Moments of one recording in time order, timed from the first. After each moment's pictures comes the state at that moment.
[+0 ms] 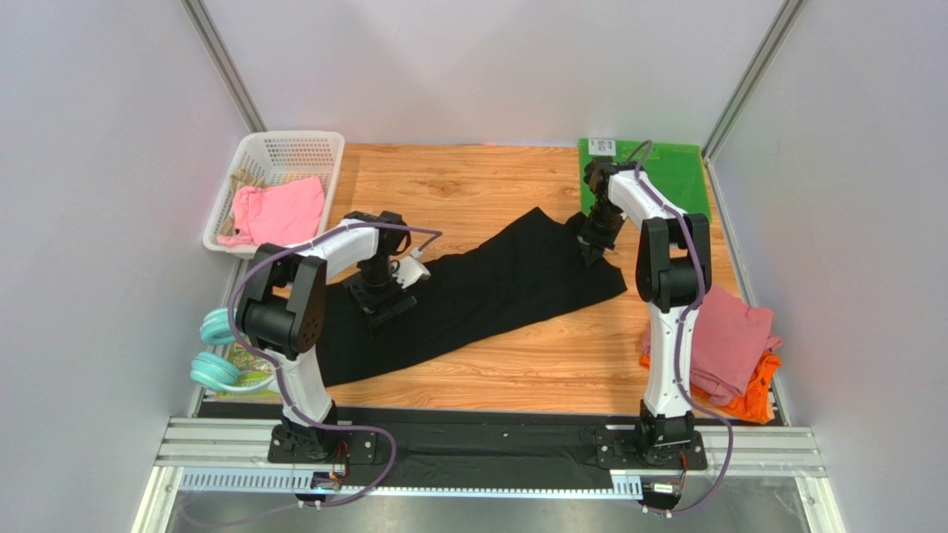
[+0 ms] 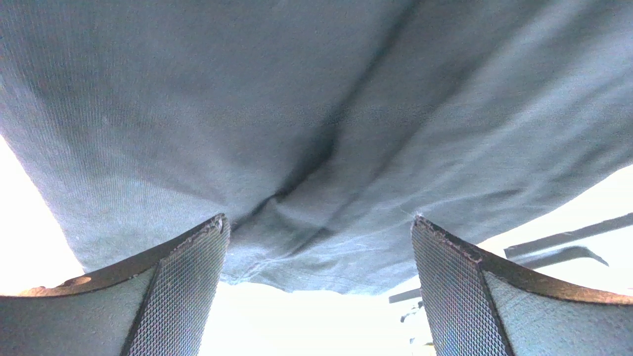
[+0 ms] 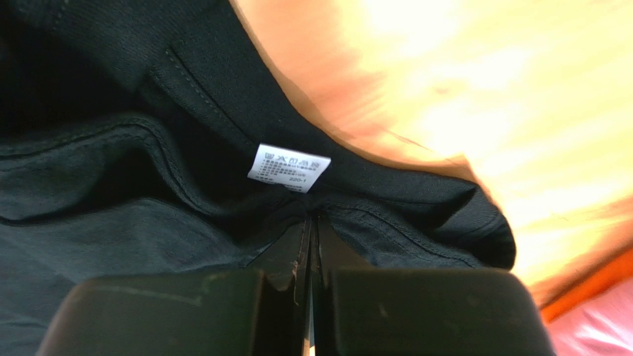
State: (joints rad) left arm -0.32 1.84 1.19 -1.06 -0.05 0.57; right arm 0.13 2.26 1.83 -1.11 0.06 0.66
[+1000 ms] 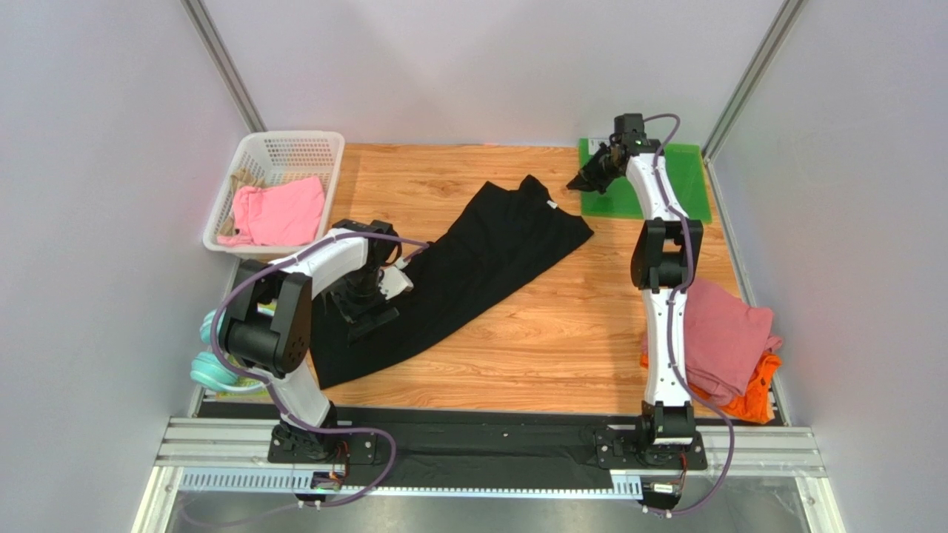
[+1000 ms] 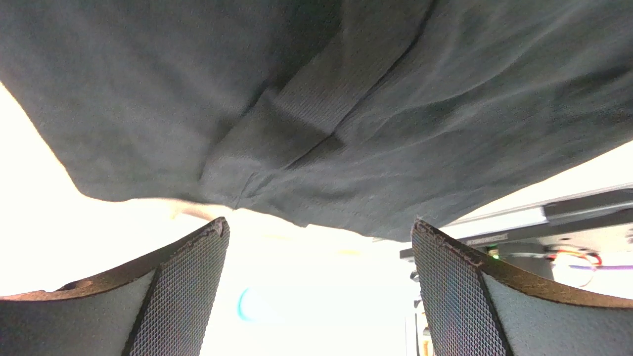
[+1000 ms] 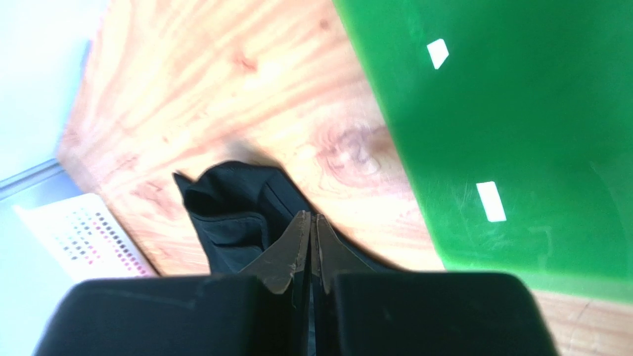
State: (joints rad) left arm -0.31 1.72 1.10 -1.13 -0.20 0.55; right arm 0.01 2.68 2.56 -0.87 -0.37 0.79
